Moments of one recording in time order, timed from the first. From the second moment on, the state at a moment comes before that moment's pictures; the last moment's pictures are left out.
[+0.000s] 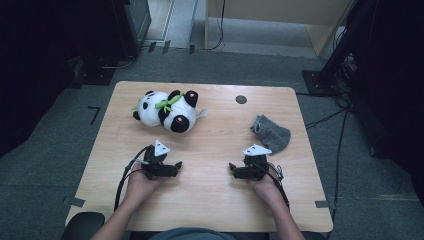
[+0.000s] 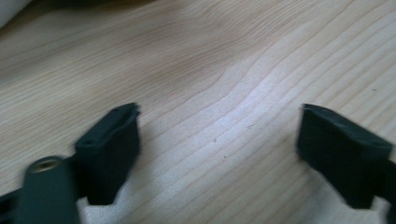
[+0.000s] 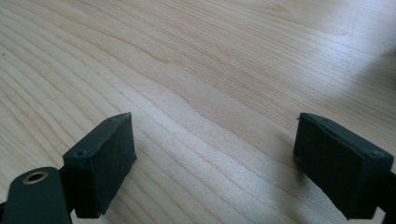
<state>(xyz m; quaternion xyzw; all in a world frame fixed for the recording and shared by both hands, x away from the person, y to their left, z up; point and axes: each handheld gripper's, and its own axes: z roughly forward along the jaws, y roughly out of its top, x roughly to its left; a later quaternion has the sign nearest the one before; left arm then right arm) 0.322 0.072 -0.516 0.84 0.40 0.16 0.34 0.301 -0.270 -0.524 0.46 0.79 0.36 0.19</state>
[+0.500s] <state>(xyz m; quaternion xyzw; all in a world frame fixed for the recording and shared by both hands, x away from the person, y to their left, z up) 0.332 0.080 -0.502 0.84 0.41 0.11 0.34 0.301 -0.270 -0.524 0.46 0.79 0.35 0.19</state>
